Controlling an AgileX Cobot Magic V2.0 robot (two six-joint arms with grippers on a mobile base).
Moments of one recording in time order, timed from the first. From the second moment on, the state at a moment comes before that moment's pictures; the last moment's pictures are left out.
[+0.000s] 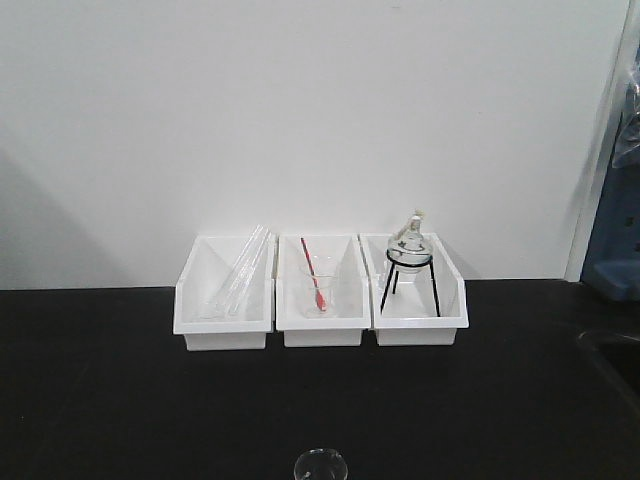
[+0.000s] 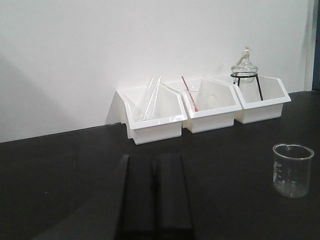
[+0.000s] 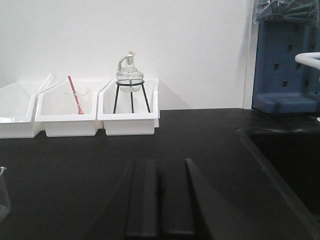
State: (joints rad) left arm -0.25 -0.01 0.03 -0.03 0.01 0.09; right arm 0.04 -0.01 0.03 0.01 0.07 -0.03
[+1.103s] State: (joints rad) left arm -0.25 -0.01 0.03 -0.03 0.01 0.09; right arm 0.04 0.09 -0.23 0.04 -0.16 -0.03
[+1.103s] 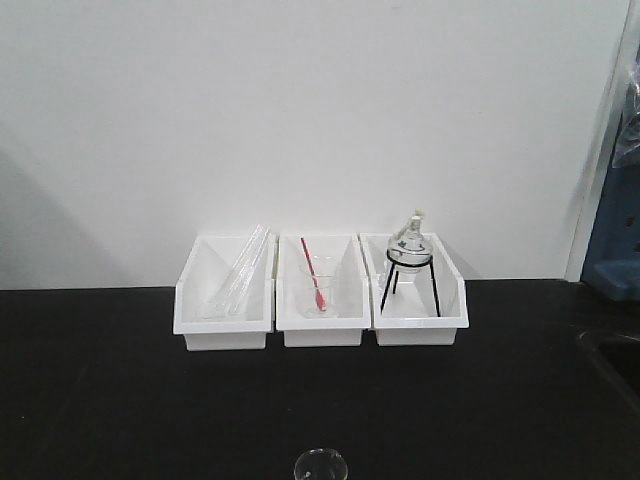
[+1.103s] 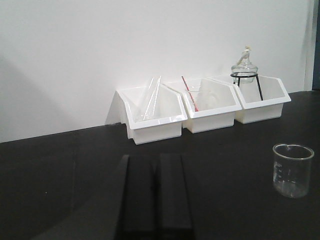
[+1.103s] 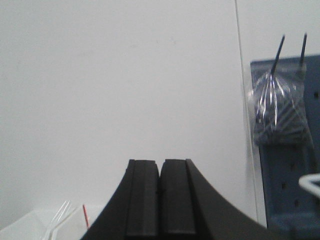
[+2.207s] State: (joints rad) left arm -0.25 -0.01 0.03 -0.03 0.01 0.09; right arm 0.04 0.72 -0.66 0.03 -0.17 -0.14
